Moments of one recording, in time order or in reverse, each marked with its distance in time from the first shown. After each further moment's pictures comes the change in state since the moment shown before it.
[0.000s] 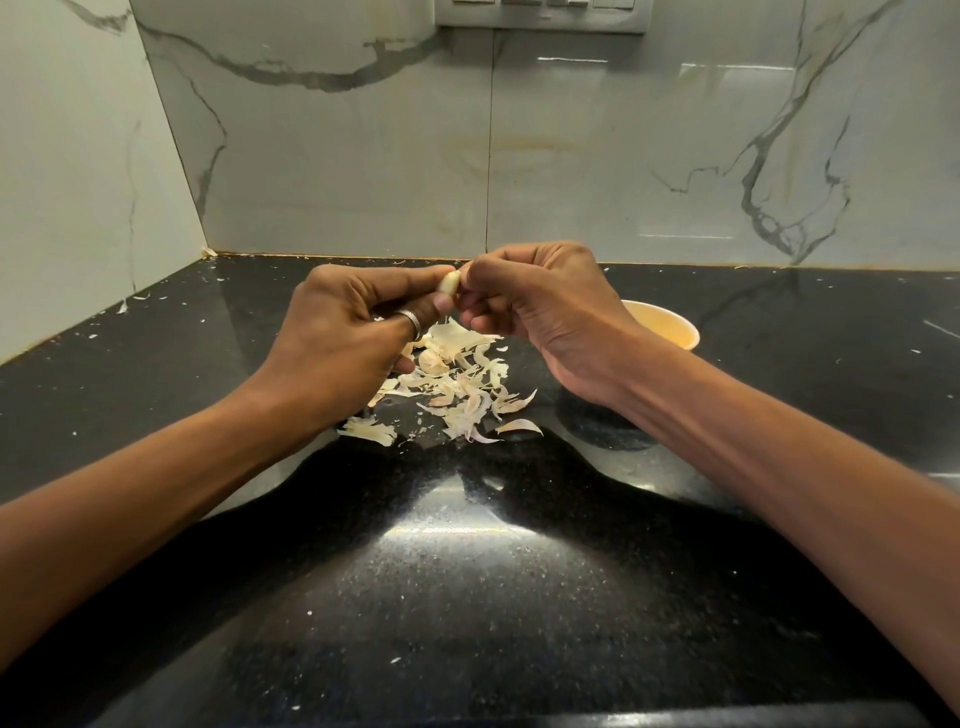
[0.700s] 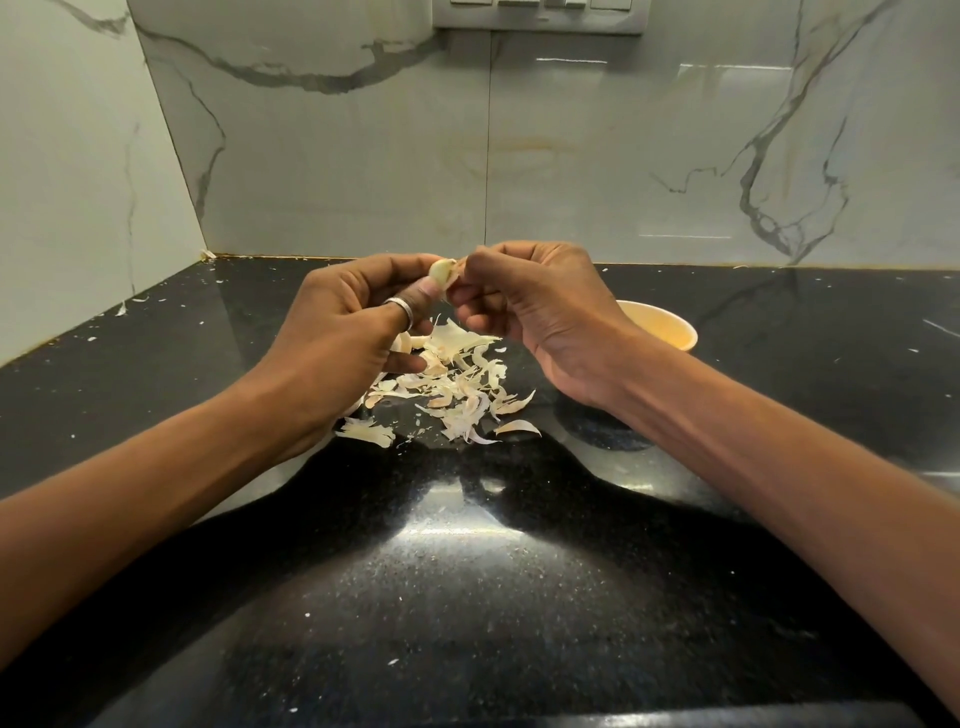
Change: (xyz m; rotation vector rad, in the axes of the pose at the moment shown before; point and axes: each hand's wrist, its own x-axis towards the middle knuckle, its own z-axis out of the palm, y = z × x) left_hand 0.001 0.006 0.004 -0.199 0.035 -0.203; right_hand -0.001 -0.002 0.002 0.074 0.014 0.033
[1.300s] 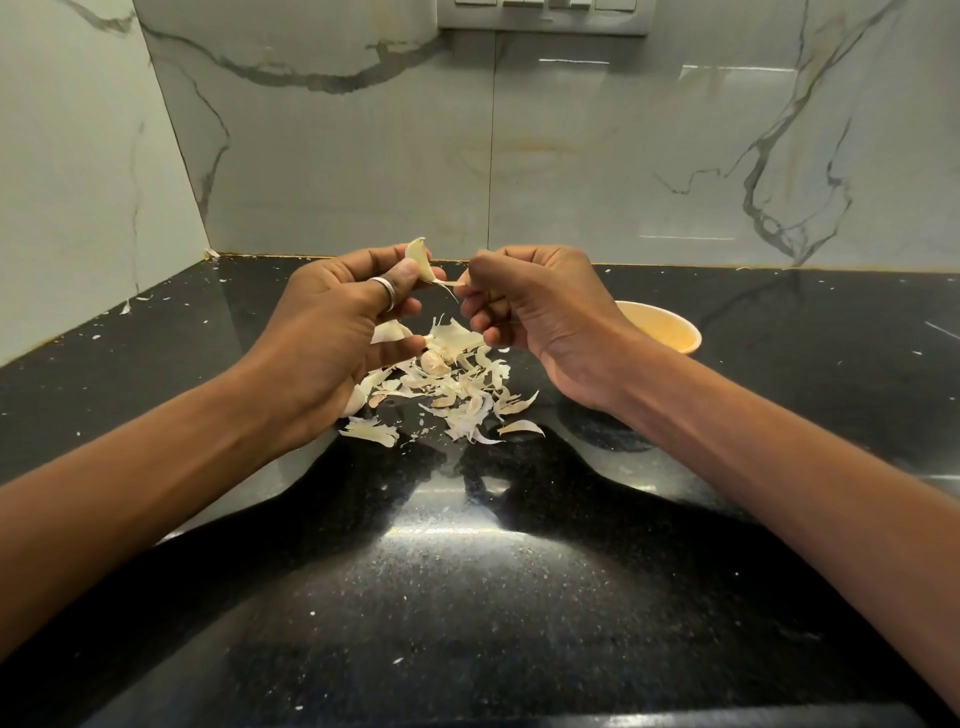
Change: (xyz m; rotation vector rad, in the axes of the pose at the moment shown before) left_hand 0.004 0.007 -0.001 -0.221 0.089 -0.188; right_hand -0.005 -0.003 0.003 -0.091 0.001 0.027
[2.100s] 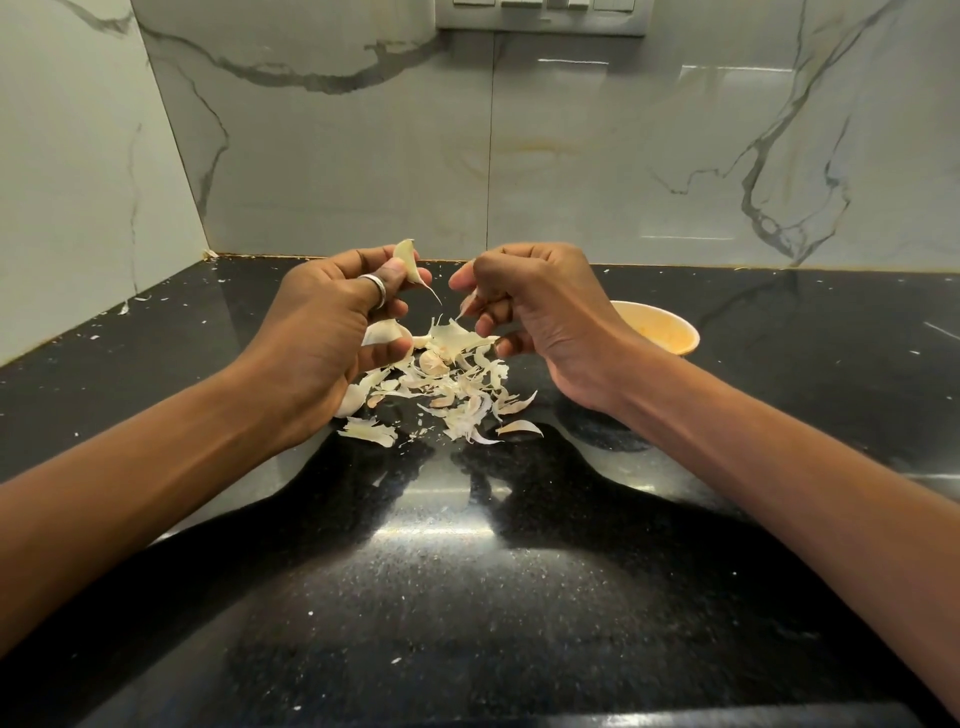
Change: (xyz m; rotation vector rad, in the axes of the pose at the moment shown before) left_hand 0.003 0.000 -0.002 0.011 0.053 -0.022; right_hand -0.001 -0.001 -0.001 -0.090 0.038 -0.012
